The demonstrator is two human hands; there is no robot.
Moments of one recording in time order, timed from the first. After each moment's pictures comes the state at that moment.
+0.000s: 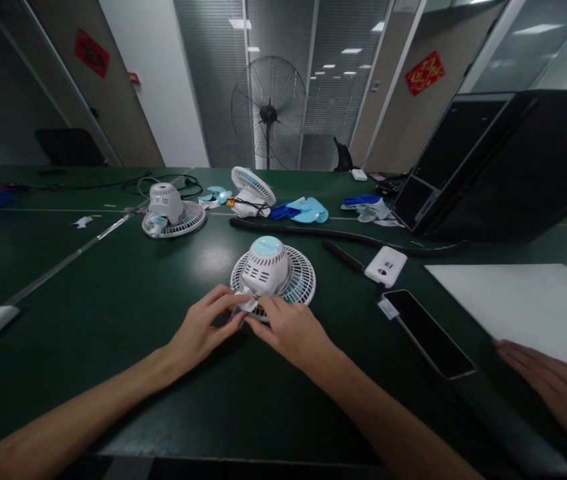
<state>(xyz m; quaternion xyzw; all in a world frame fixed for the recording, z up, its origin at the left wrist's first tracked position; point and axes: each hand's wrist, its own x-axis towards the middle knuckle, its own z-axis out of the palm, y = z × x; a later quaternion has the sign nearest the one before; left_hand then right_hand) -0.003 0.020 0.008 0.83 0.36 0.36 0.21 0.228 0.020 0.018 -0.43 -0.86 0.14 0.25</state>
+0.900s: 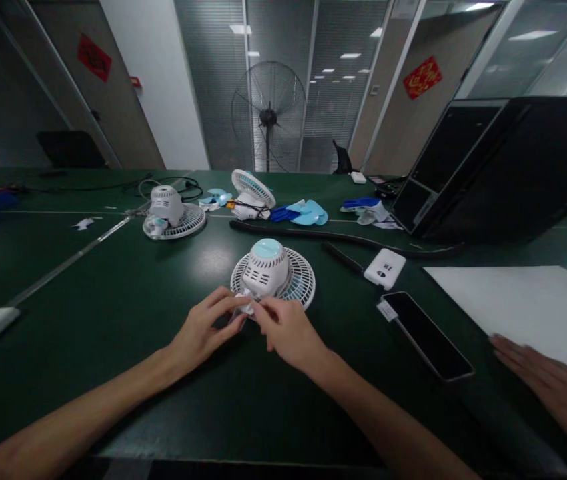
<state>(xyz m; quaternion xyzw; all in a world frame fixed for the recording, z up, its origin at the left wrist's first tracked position) -0.004 0.021 0.007 0.84 0.36 0.35 0.21 0.217 0.020 0.024 -0.47 -0.72 0.44 0.25</state>
